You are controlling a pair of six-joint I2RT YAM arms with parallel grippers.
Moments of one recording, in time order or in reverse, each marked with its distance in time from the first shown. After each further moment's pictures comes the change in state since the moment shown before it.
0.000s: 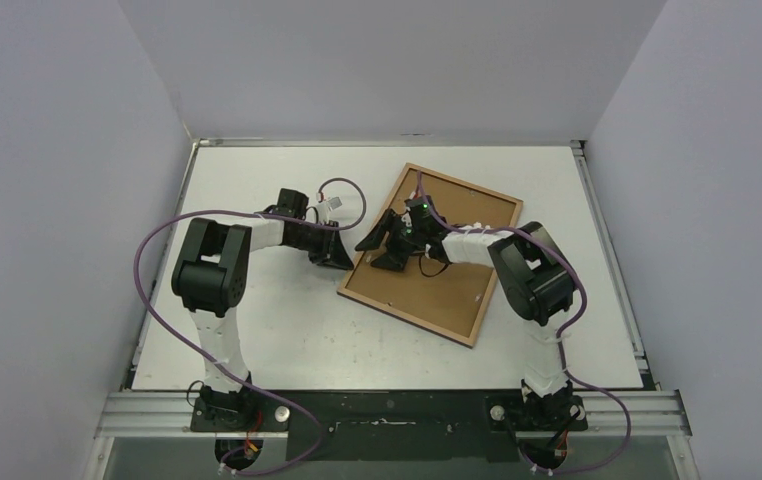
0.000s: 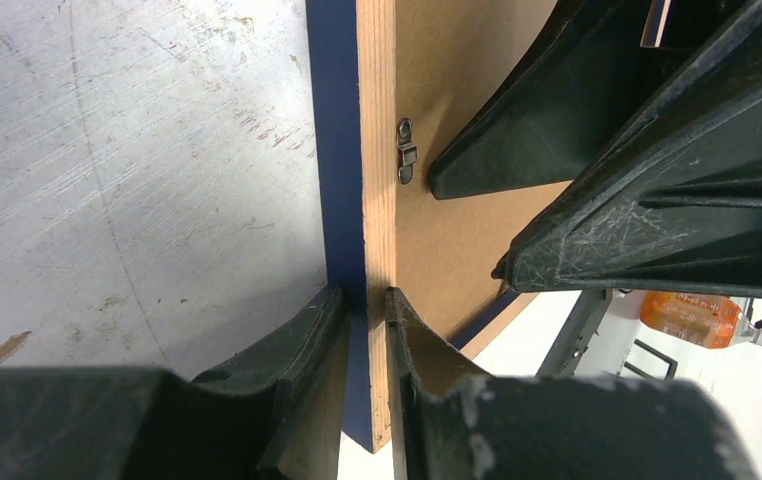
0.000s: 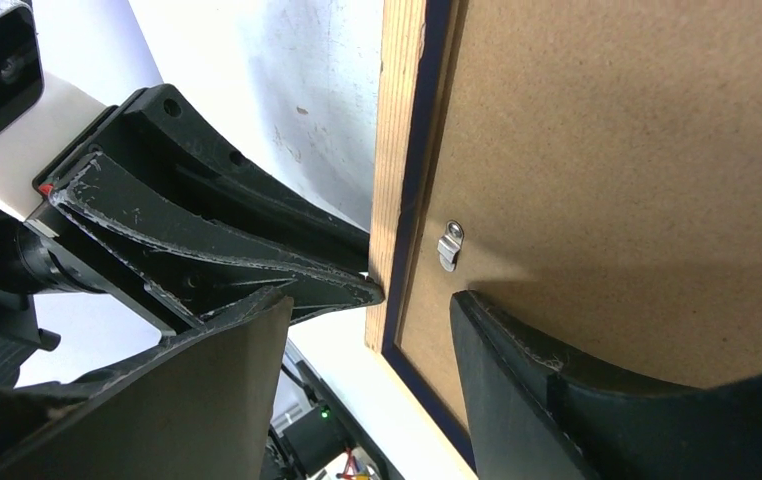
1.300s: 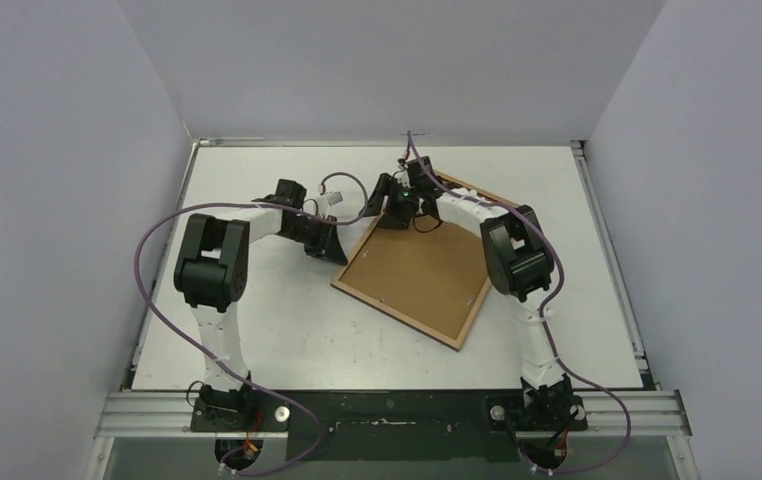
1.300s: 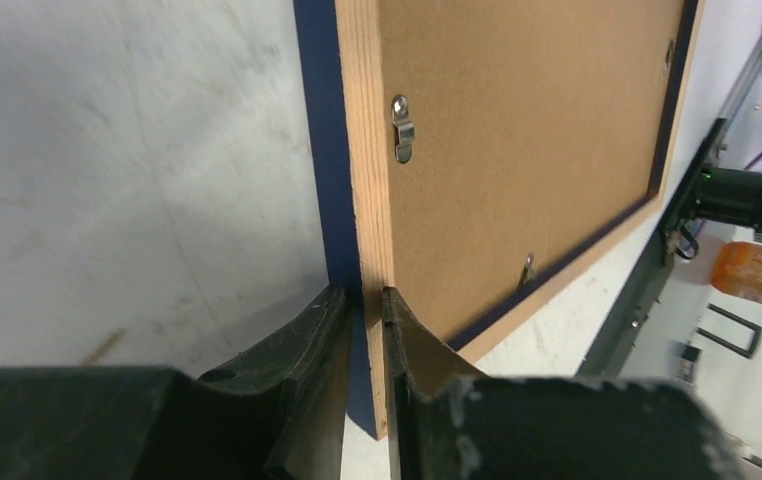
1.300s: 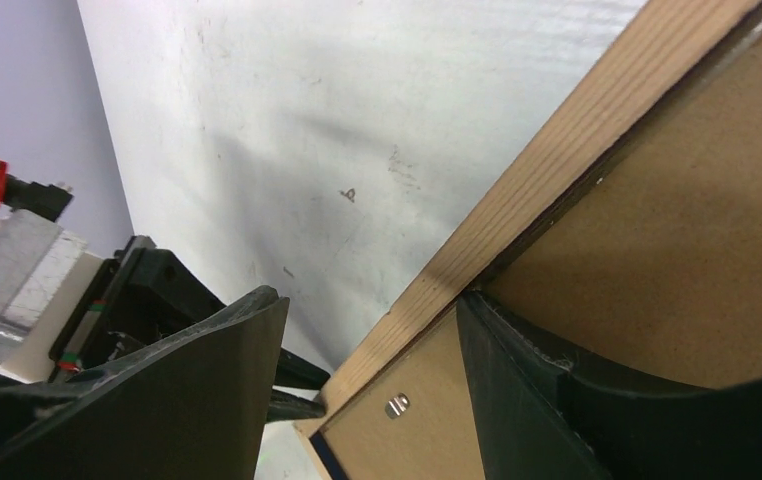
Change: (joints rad) left arm 0.024 0.053 0.157 -0.201 -0.023 0.245; right arm -0.097 0.261 0.532 -0.306 0.011 -0.360
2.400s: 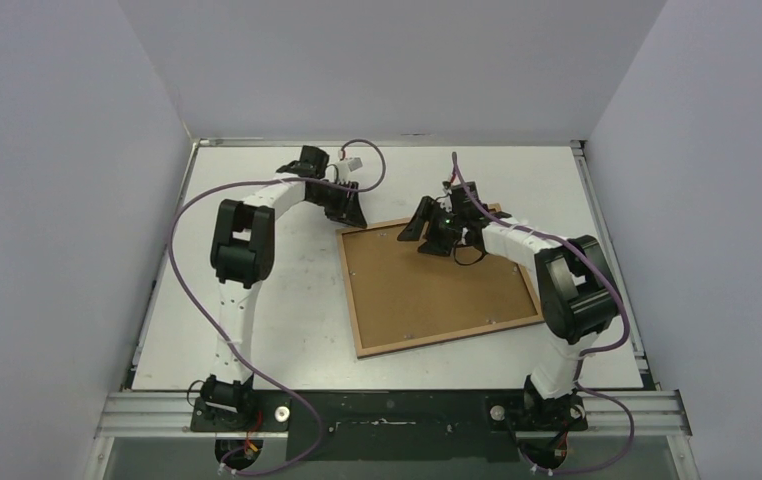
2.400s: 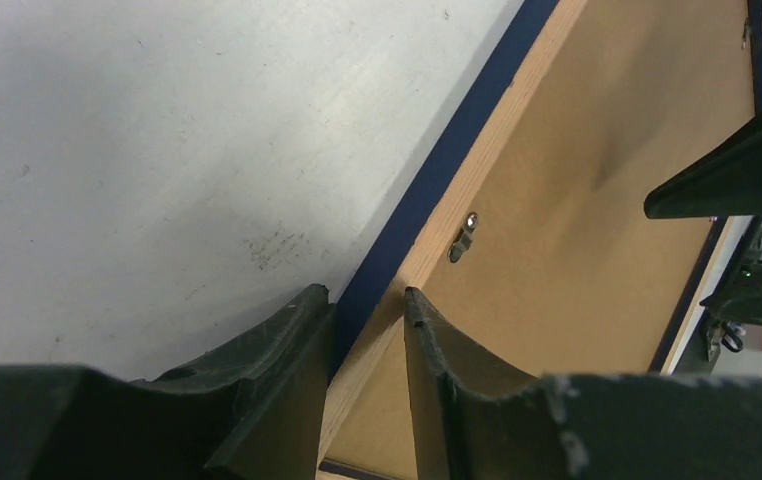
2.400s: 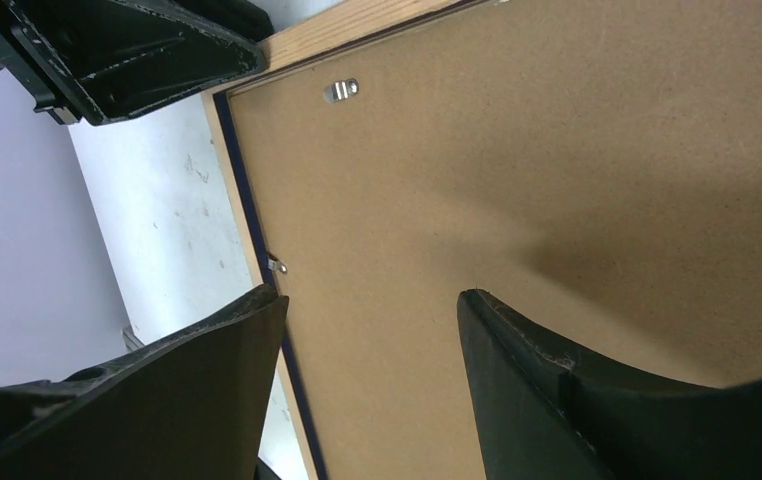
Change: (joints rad) left arm -0.053 0.329 0.577 -0.118 -0.090 -0.048; right arm -0.076 -0.488 -0.601 0.056 0.085 -0.017
